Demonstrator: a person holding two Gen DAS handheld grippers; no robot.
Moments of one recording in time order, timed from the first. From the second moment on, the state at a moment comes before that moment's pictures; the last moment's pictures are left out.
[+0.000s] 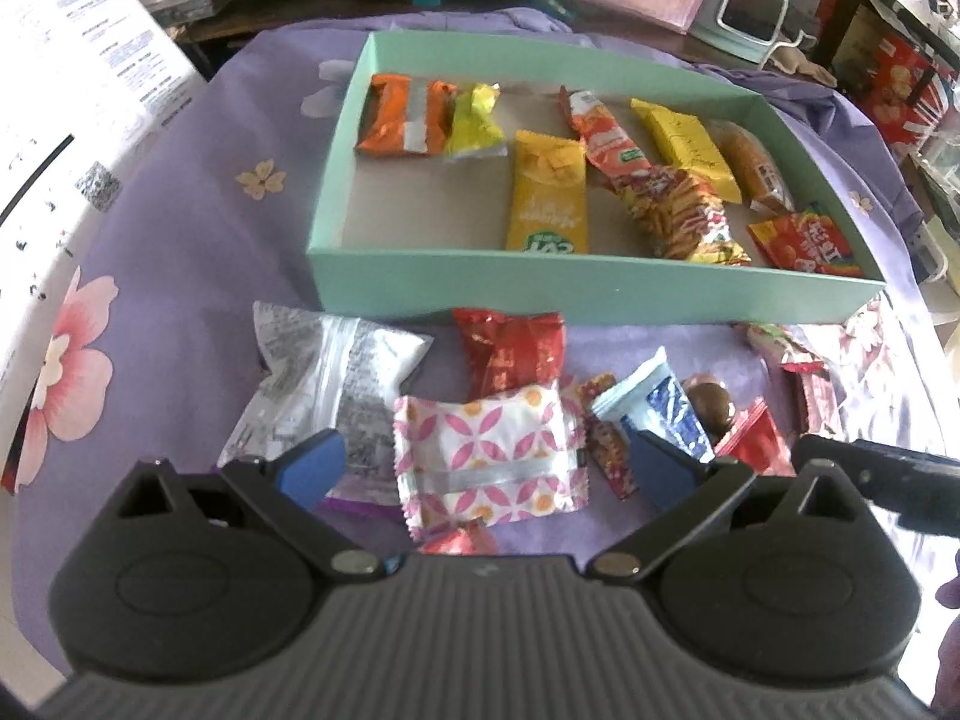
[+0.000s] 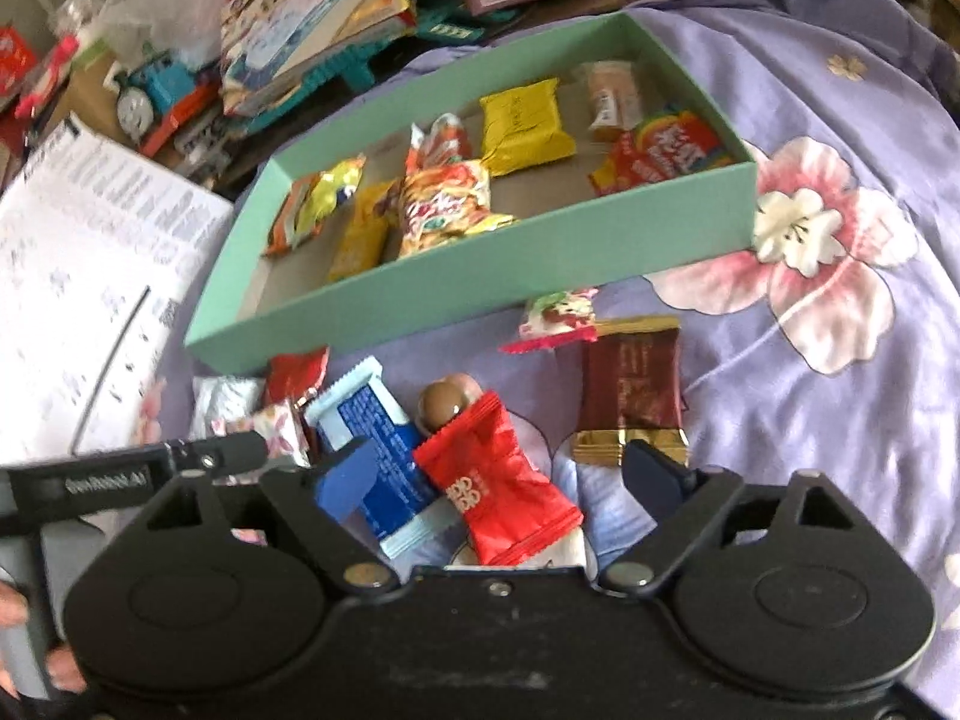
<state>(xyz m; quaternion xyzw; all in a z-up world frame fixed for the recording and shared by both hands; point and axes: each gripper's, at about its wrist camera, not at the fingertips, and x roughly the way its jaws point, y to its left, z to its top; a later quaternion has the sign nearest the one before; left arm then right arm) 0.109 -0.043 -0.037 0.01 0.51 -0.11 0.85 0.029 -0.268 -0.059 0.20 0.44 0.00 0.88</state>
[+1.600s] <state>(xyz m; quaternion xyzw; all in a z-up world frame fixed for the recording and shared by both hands) 0.092 -0.123 -0.059 0.07 0.52 -0.15 0.84 -0.011 -0.289 -0.078 0.17 0.45 0.00 0.88</state>
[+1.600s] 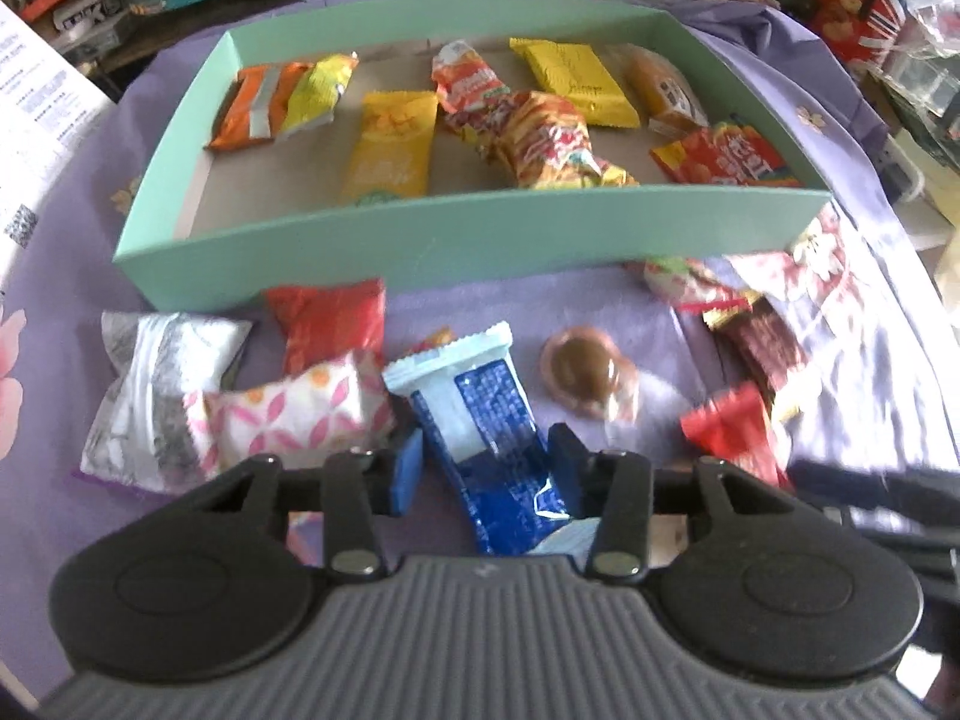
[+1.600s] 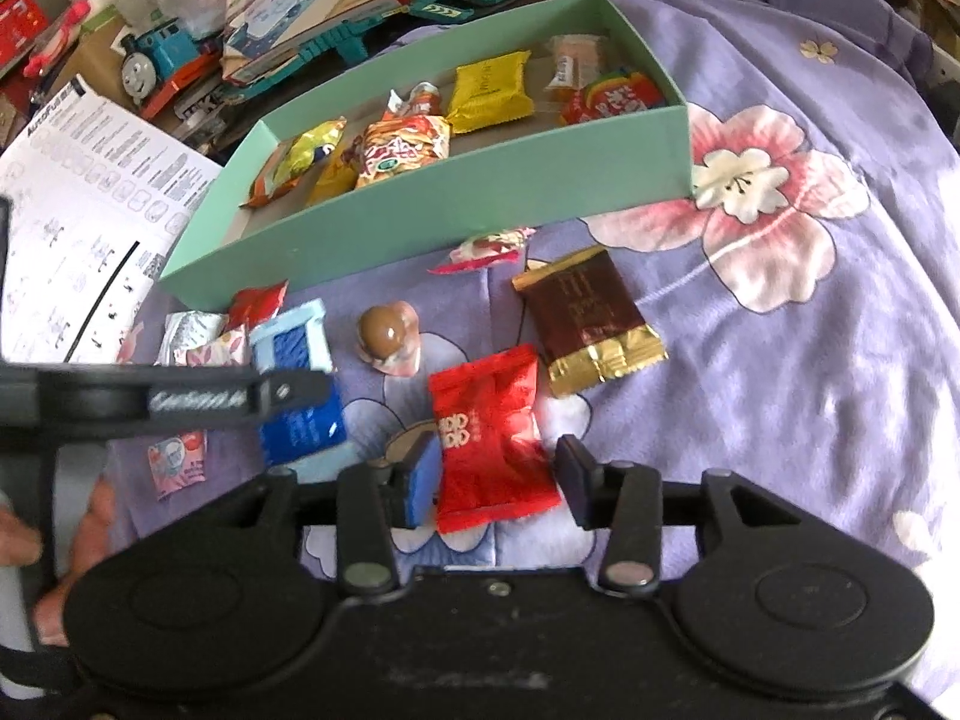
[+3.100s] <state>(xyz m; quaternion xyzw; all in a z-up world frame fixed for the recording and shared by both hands) 0.121 -0.078 0.035 0.00 0.43 -0.19 0.88 0.031 -0.308 0.020 0.19 0.36 -0.03 0.91</state>
